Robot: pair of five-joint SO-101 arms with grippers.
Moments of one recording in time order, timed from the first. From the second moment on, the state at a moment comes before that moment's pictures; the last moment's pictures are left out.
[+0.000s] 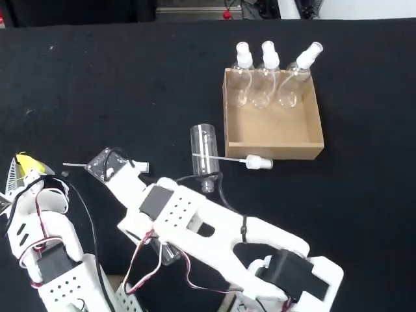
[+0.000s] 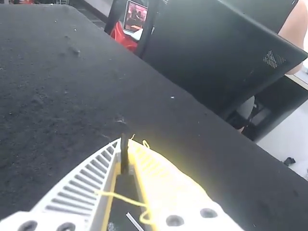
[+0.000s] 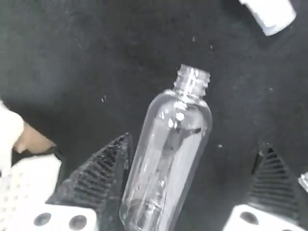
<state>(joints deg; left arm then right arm) -36.0 -103.9 93.1 26.5 21.3 -59.4 -8.0 32.3 60.7 -9.8</state>
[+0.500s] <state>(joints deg) -36.0 -103.9 93.1 26.5 21.3 -57.1 9.9 18.8 68.8 -9.8</state>
